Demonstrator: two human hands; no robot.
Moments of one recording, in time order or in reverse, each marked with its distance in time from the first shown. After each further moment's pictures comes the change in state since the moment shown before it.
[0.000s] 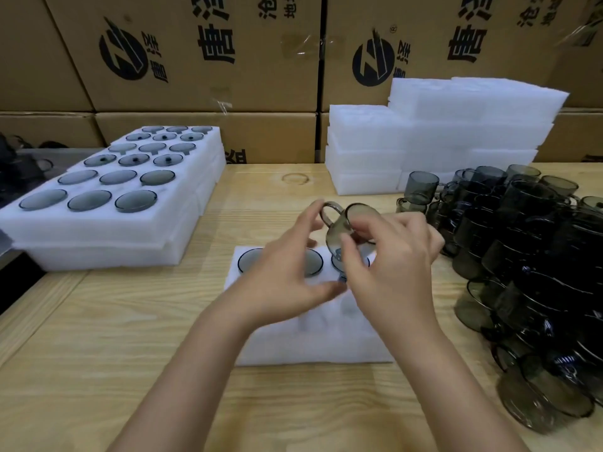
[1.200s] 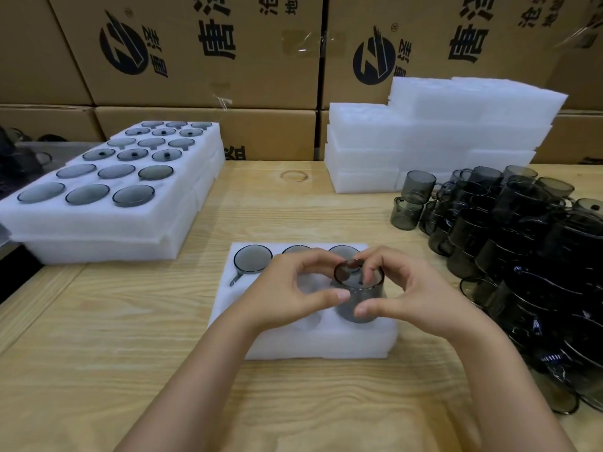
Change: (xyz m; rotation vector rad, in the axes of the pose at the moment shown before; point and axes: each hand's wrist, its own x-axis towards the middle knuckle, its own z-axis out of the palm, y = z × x) left_hand -0.005 -0.011 0.022 -0.266 -0.068 -0.011; right_hand -0.004 0.081 -0.019 0.649 -0.868 0.230
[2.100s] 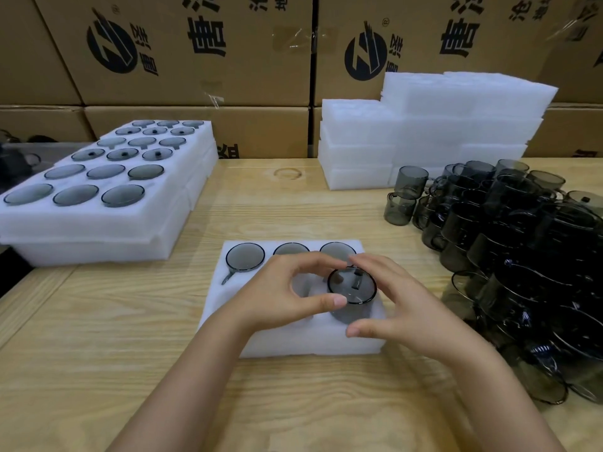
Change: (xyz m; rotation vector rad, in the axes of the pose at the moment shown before) left_hand -0.001 -0.001 0.000 0.148 -0.045 0.003; right_hand -0.021 0.000 0.010 -0.207 -0.012 0.072
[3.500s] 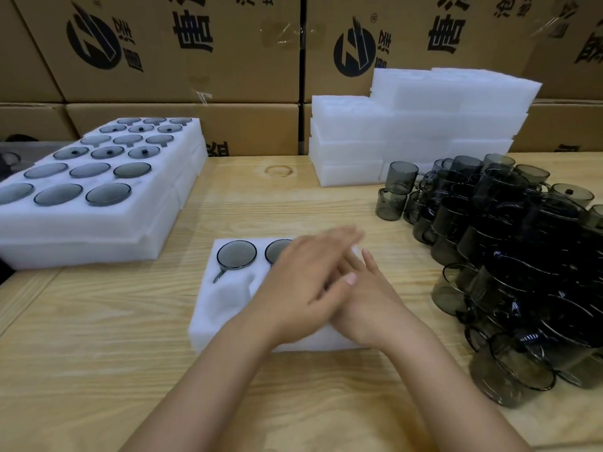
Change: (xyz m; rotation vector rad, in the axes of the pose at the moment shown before) left_hand 0.007 0.022 0.027 0.421 0.073 0.265; right_hand 0.027 -0.022 0.034 -0.798 -0.171 0.094
